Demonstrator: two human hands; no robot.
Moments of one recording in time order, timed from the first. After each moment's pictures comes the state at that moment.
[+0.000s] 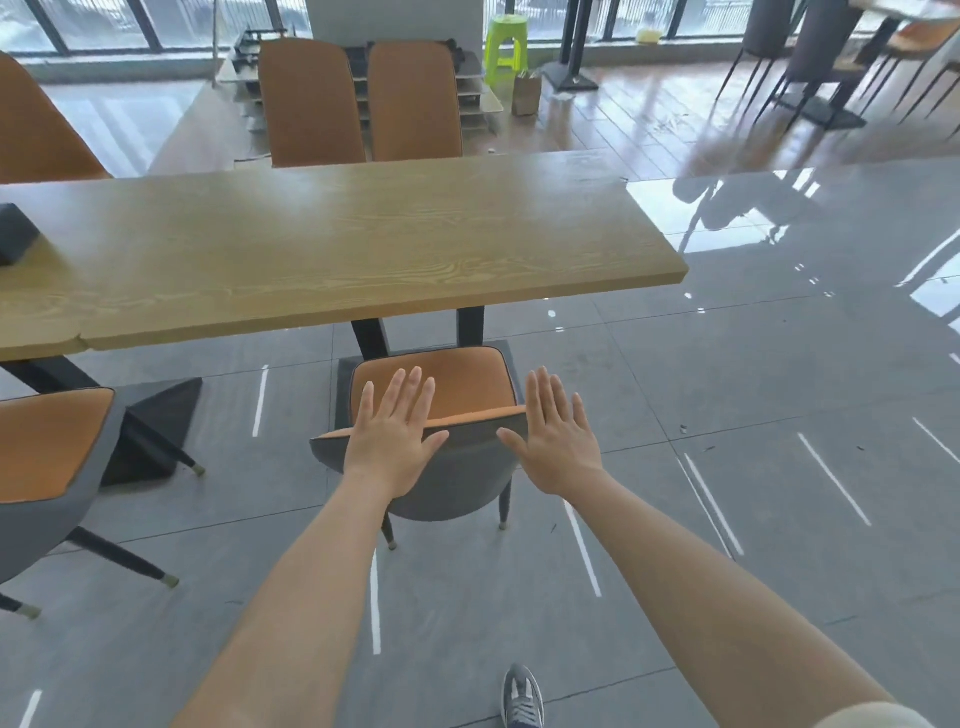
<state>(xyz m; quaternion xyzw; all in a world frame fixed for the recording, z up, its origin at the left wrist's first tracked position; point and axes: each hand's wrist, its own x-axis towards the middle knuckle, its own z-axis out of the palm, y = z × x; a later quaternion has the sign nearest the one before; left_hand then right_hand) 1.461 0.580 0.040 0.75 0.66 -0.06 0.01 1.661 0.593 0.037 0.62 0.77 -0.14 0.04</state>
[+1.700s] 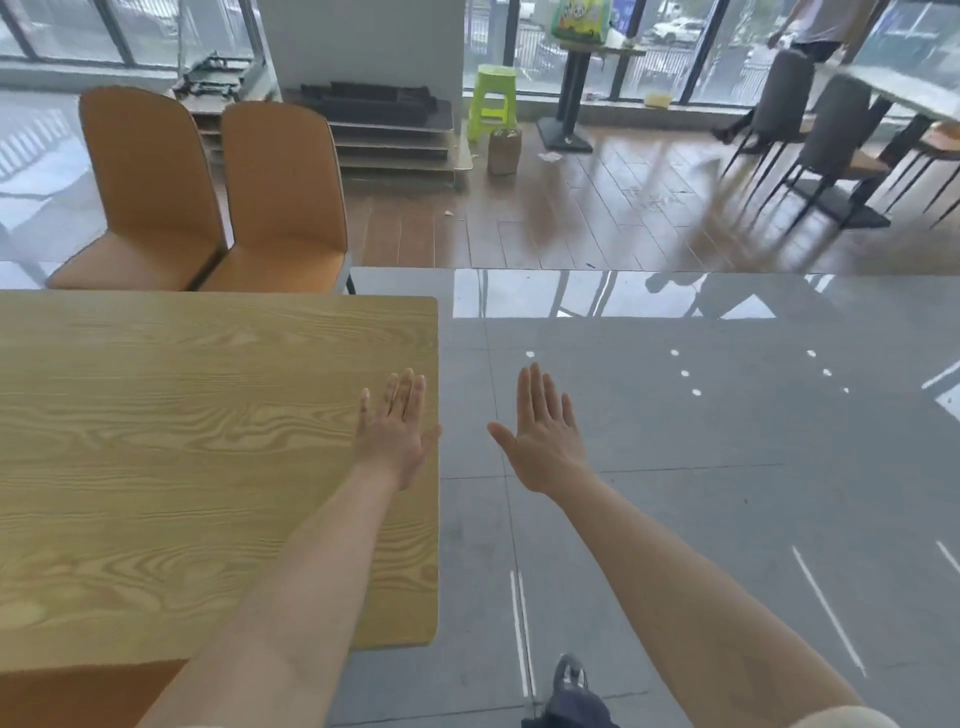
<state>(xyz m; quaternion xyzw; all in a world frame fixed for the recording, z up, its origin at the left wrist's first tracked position) 1.916 1.252 0.036 0.67 0.73 -0.02 0.10 2.099 1.276 0.058 0.58 0.80 -0.15 0.02</state>
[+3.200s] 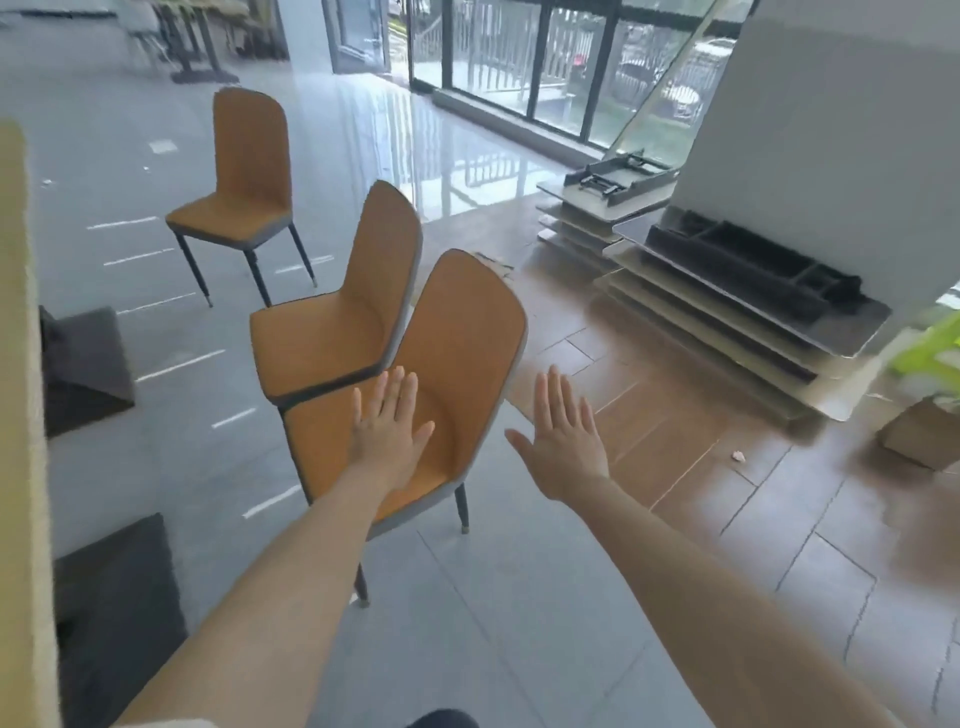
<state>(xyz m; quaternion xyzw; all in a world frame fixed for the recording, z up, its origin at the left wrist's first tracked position) 1.628 2.041 0.063 0.24 0.97 0.03 0.02 1.726 2.223 0.089 0.14 0.99 -0.05 0.05</state>
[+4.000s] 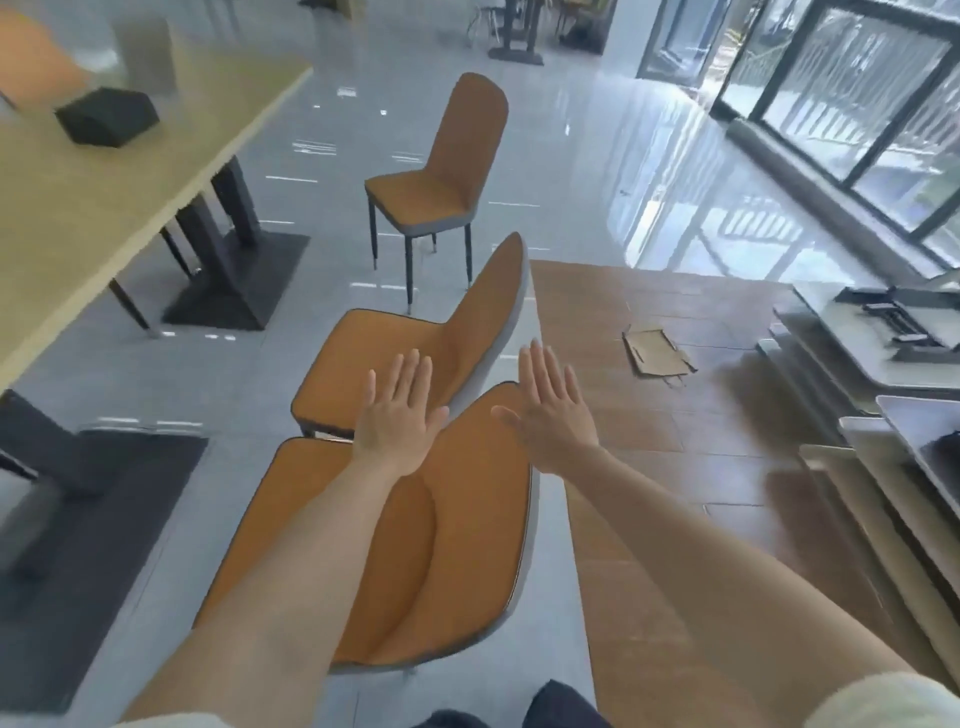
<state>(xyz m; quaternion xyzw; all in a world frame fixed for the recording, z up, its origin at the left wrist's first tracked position) 1.285 2.239 0.047 -0.06 1.00 0.04 0.01 1.242 2.423 0.083 -0.24 0.97 -0.01 0.06</state>
